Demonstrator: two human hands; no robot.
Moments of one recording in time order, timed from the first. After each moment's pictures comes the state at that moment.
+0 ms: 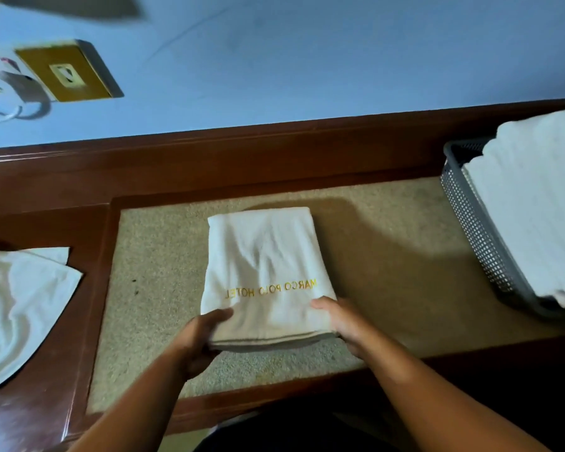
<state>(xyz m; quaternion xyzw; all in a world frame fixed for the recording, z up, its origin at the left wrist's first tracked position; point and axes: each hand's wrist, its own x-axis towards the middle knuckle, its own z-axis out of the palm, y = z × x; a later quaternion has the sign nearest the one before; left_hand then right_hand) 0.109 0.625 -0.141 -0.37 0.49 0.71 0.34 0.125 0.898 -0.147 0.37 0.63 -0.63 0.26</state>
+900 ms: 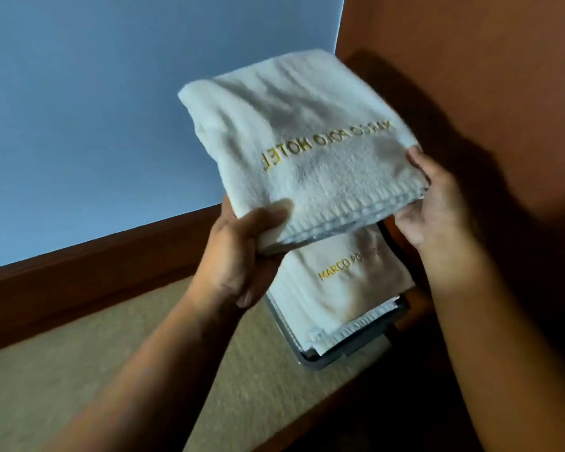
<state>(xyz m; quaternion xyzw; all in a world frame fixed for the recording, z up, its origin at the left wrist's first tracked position) 0.093 1.147 0.138 0.17 0.34 0.87 0.30 0.146 1.377 0.164 0.19 0.42 -0.83 -0.31</state>
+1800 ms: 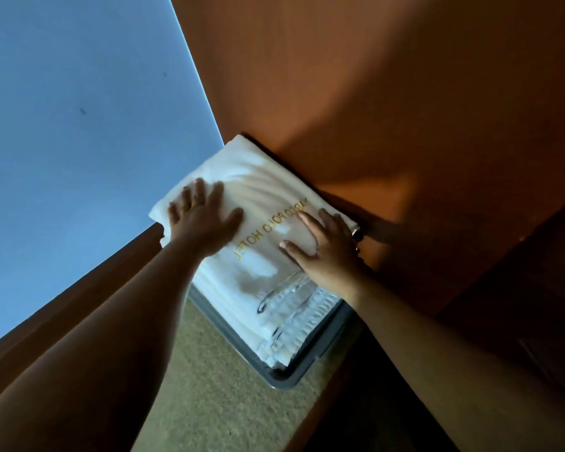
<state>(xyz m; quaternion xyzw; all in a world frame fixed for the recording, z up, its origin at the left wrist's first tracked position) -0.070 1.323 0.021 0.36 0.93 0.05 0.04 0.158 1.439 -0.022 0.35 0.86 -0.33 -0.16</state>
